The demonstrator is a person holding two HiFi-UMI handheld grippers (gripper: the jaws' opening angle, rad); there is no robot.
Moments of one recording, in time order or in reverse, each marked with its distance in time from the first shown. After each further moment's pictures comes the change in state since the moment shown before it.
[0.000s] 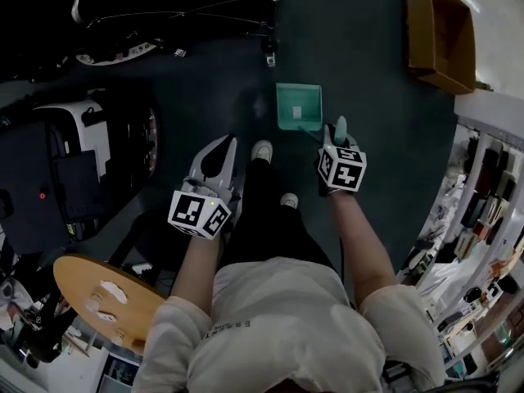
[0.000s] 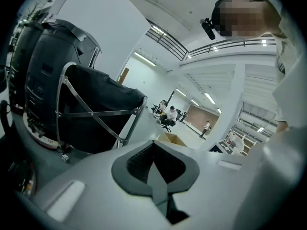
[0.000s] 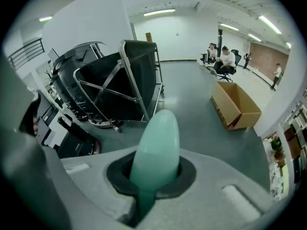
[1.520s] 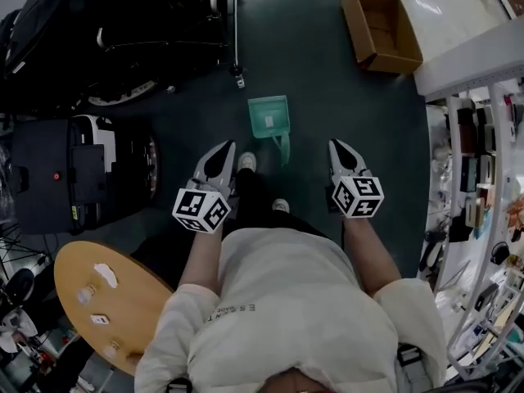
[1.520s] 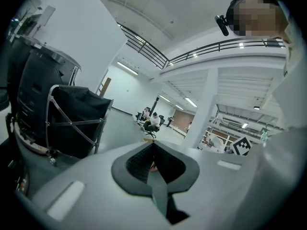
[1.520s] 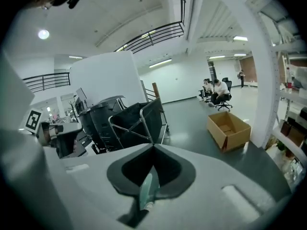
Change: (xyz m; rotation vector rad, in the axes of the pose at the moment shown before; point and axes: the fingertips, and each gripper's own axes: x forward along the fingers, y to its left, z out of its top) left arm -0.125 -0.211 -0.013 0.102 -0.085 -0.145; right arm -0.311 -0.062 -0.066 0.042 -0.524 0.142
